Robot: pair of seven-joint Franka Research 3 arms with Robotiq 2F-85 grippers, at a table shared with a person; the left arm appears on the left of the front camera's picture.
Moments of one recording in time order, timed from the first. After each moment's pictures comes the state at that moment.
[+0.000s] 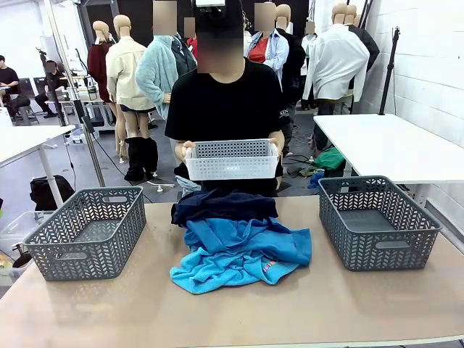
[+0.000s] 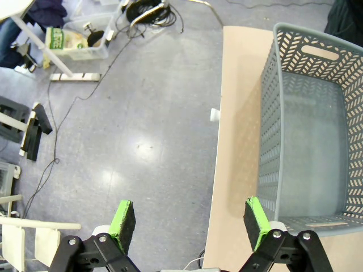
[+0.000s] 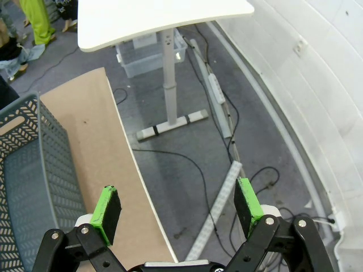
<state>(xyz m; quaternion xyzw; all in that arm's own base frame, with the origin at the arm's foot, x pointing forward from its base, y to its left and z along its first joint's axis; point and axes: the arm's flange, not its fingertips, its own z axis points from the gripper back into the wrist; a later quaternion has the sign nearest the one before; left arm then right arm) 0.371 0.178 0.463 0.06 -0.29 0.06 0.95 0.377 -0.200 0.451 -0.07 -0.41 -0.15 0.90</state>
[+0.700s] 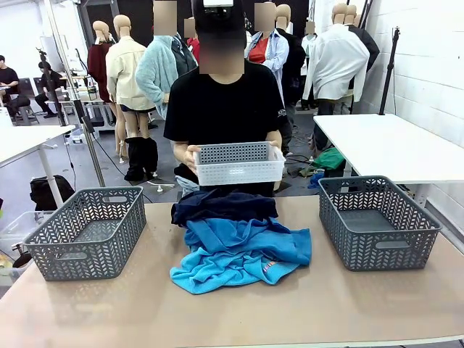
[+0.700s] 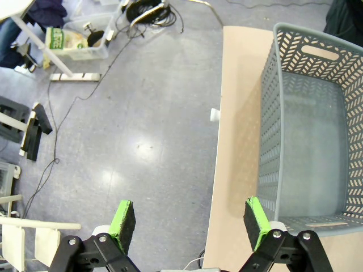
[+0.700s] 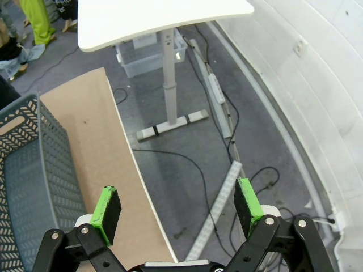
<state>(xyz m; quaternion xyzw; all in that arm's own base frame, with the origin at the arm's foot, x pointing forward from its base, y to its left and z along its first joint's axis) 0.371 0.178 0.463 0.06 -0.29 0.06 0.95 0.377 -0.200 0.451 -0.07 -0.41 -0.15 0.90</state>
